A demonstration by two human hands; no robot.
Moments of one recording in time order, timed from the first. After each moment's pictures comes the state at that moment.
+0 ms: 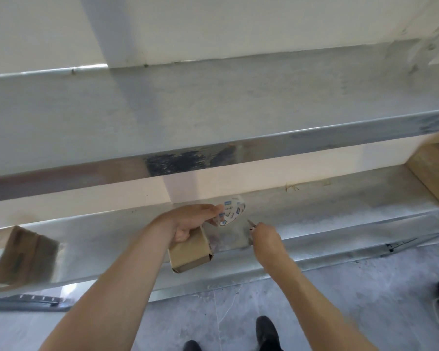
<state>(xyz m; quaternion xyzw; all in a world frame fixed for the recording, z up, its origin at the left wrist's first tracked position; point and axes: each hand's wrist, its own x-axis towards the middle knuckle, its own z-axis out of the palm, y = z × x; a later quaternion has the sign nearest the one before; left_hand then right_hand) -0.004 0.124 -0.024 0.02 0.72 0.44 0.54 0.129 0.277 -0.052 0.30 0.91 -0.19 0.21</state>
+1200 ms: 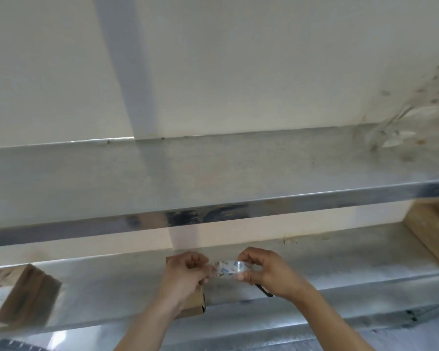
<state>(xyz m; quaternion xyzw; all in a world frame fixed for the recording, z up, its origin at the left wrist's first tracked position) 0.059 0.113 0.002 0.02 0.80 0.57 0.18 0.136 0.327 0.005 0.02 0.84 -0.55 0.04</state>
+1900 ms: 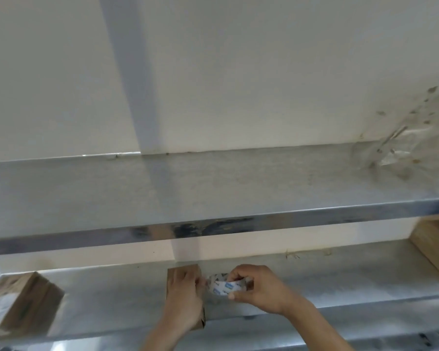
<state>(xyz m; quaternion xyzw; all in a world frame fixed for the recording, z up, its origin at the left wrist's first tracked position) 0.062 0.111 -0.017 0.14 0.95 0.24 0.11 0.128 0.319 0.012 -0.02 0.88 -0.47 0.06</state>
